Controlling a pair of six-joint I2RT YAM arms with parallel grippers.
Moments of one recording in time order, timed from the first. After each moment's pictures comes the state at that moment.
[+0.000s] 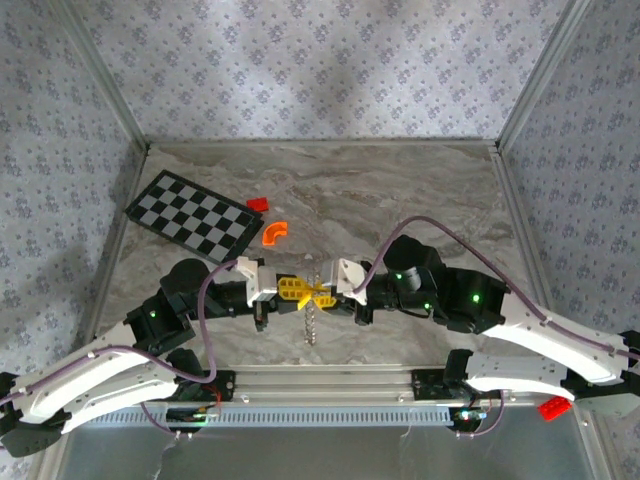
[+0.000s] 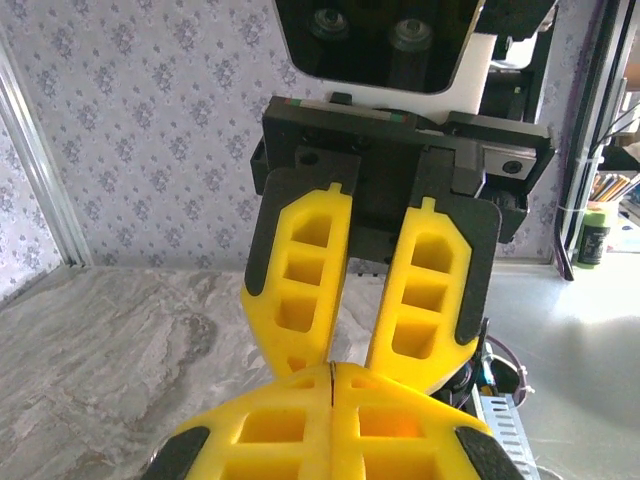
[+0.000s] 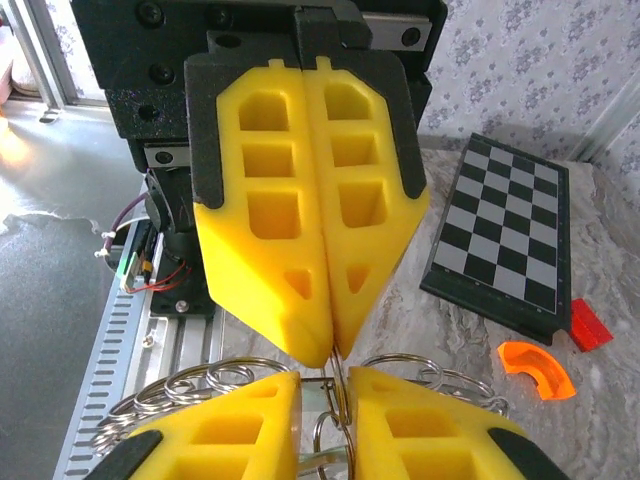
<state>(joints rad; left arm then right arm) -1.05 0.67 0.73 -0.04 0.42 0.03 1.17 0.95 1.12 -0.55 -0.22 -0.30</state>
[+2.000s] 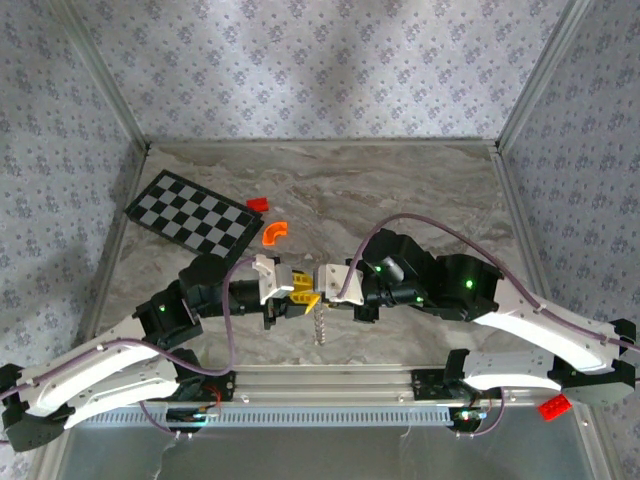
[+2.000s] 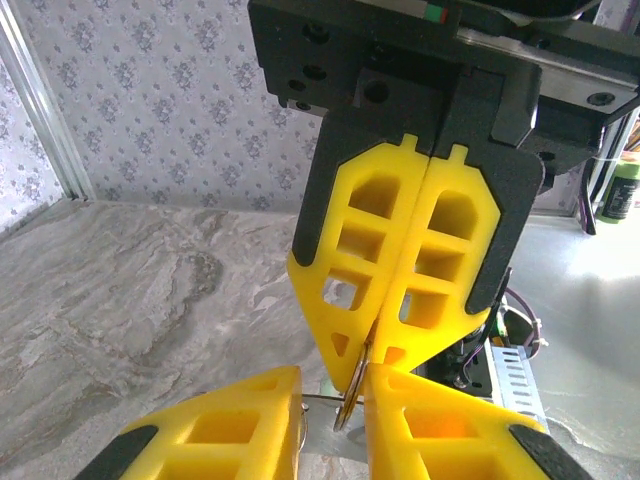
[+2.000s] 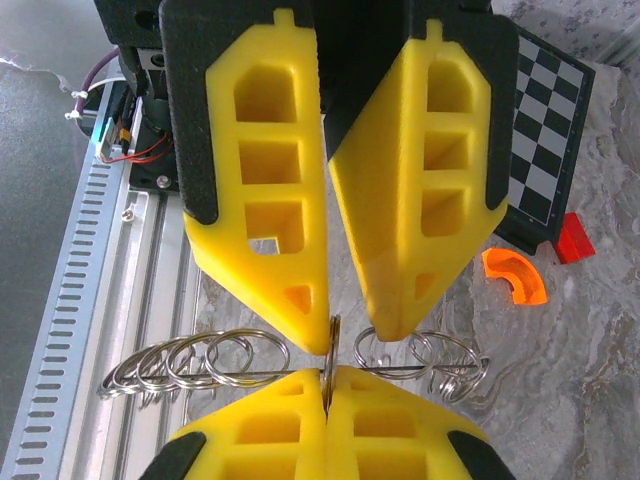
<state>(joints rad) -1.05 0.74 0.75 -0.15 0.37 0.06 1.18 1.08 1.32 -0.90 -0.13 -0.44</state>
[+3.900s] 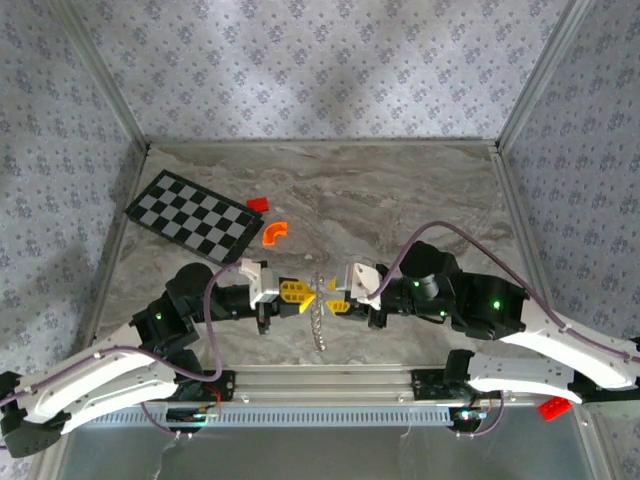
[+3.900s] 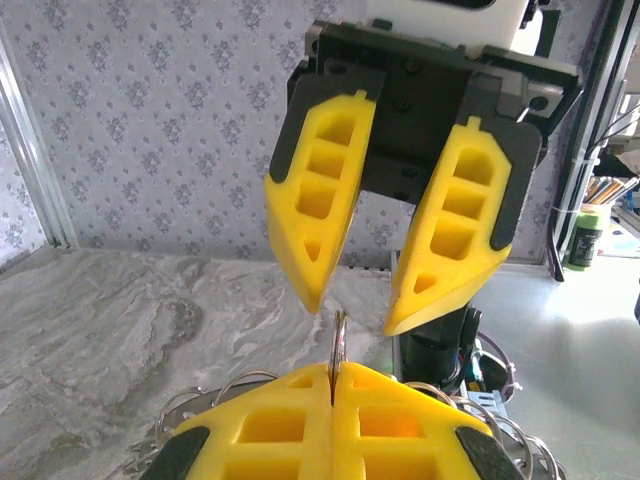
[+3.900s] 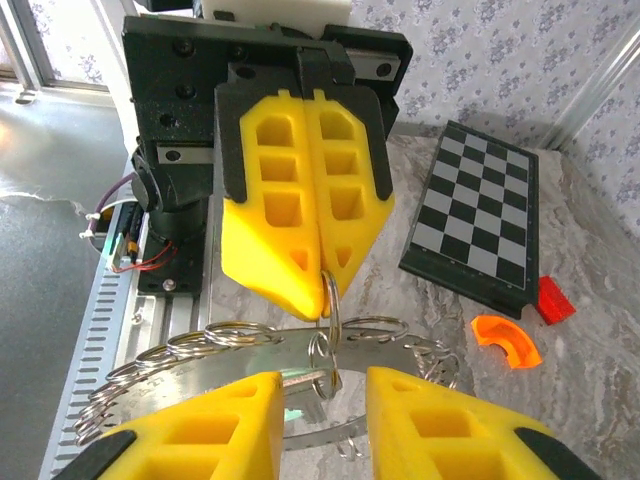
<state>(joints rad) -1.05 0.66 0.66 0.00 0.42 -0.01 1.20 0.88 1.13 -0.64 -0.15 -0.31</state>
